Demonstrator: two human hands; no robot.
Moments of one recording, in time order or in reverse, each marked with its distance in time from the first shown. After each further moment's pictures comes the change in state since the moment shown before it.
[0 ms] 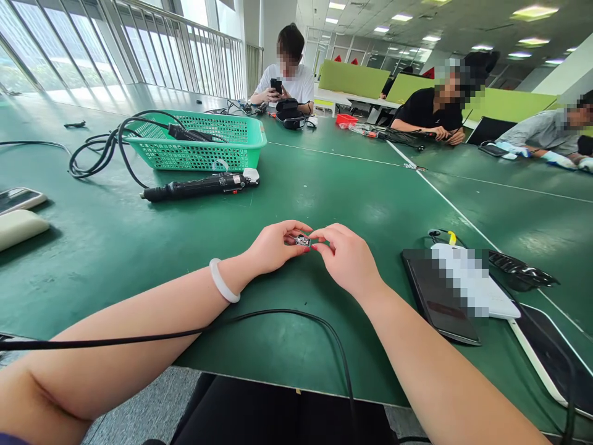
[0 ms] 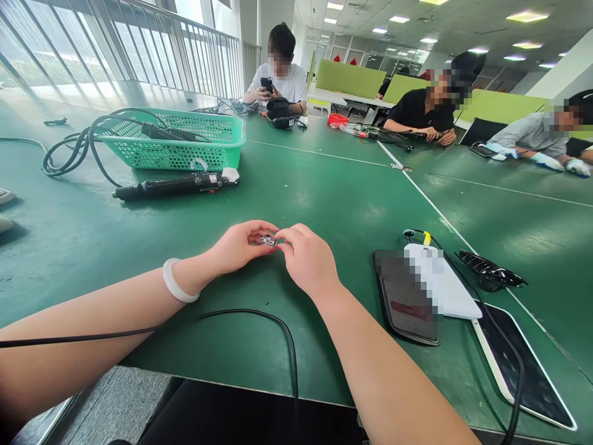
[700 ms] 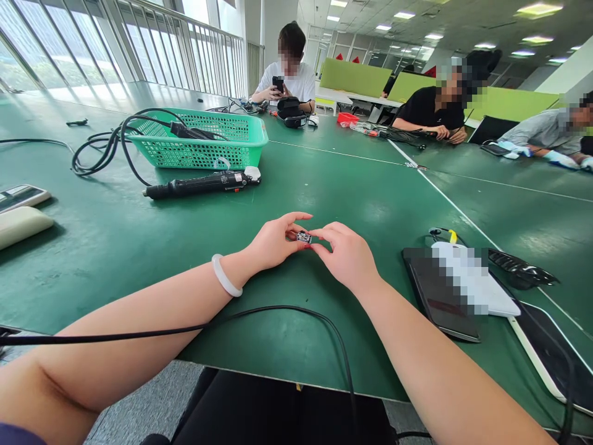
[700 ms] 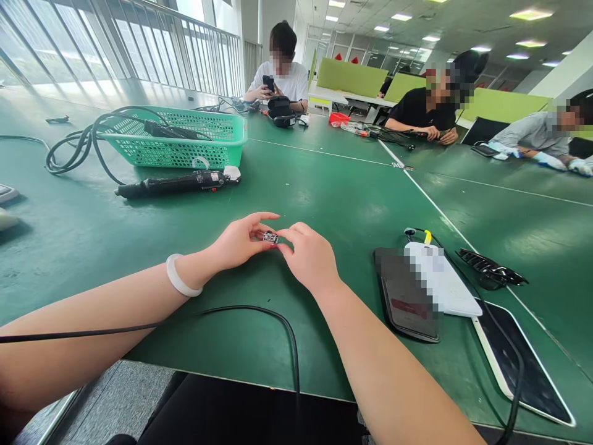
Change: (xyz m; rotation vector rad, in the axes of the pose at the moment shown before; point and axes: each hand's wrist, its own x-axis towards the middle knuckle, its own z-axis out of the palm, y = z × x) left_hand -0.003 0.010 -0.005 0.140 0.032 0.047; right_hand 0.000 0.005 0.006 -0.109 -0.028 -0.018
